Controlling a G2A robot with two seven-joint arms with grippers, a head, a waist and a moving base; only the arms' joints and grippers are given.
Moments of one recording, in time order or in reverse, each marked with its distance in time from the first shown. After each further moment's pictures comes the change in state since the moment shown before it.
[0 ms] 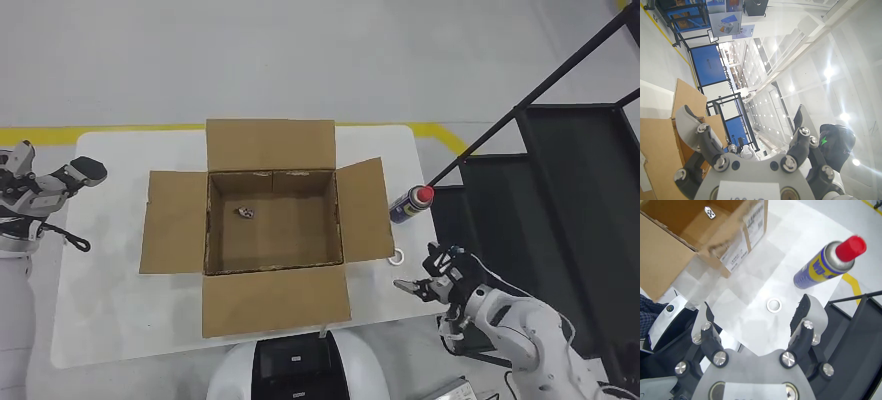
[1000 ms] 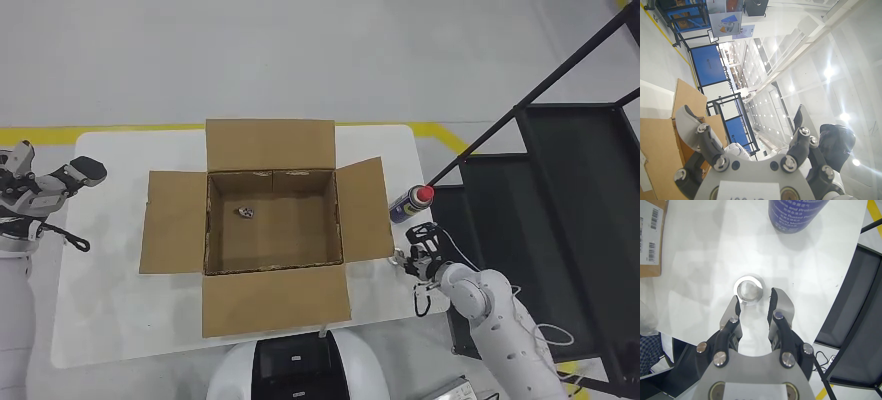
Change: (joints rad) left arm 0.000 0.000 0.000 0.000 0.000 0.000 0.000; right arm 0.365 -0.014 -0.237 0.415 0.086 0.328 0.245
